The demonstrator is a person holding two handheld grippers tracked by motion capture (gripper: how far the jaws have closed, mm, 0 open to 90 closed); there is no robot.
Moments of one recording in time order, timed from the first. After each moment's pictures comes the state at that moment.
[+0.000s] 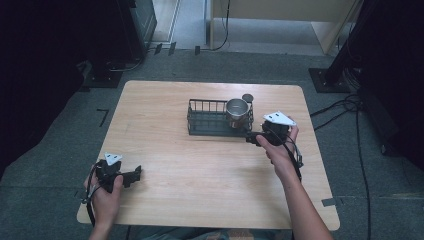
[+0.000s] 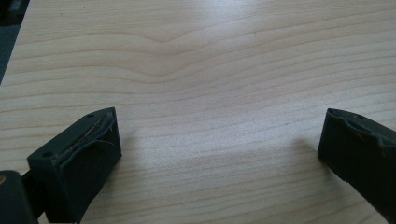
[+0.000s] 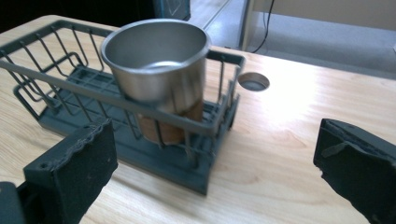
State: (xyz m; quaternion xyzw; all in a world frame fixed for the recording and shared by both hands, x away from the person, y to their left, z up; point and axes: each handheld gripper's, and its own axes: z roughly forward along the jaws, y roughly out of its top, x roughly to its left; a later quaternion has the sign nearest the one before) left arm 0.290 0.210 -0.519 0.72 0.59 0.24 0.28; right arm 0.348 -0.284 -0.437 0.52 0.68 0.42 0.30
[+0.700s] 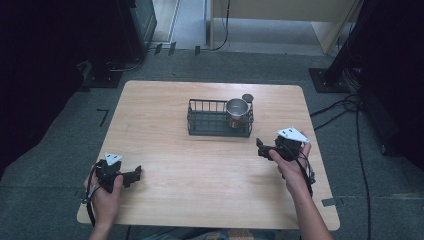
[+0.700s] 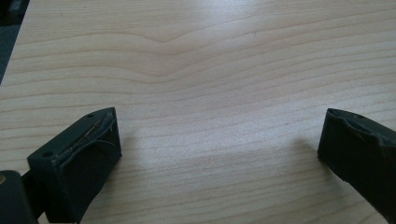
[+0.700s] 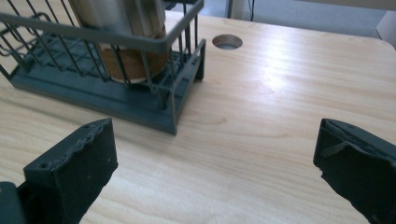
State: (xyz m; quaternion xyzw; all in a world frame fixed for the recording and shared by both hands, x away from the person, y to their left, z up) left arm 0.290 0.210 -0.519 0.72 0.59 0.24 0.28; right arm 0.312 -0.318 -0.464 0.55 0.67 0.40 0.30
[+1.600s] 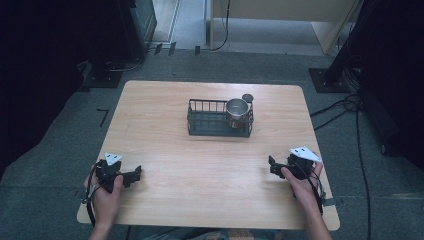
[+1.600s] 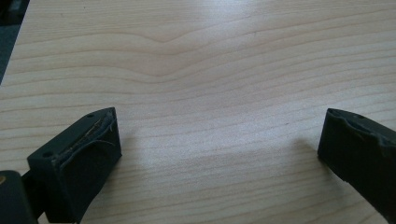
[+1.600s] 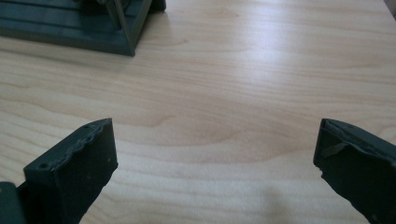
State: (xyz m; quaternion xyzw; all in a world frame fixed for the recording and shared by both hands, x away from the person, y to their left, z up) left arm 0.290 0.210 -0.519 0.72 0.59 0.24 0.28; right arm 0.272 -0.355 -0.508 0.59 0.66 0.37 0.28
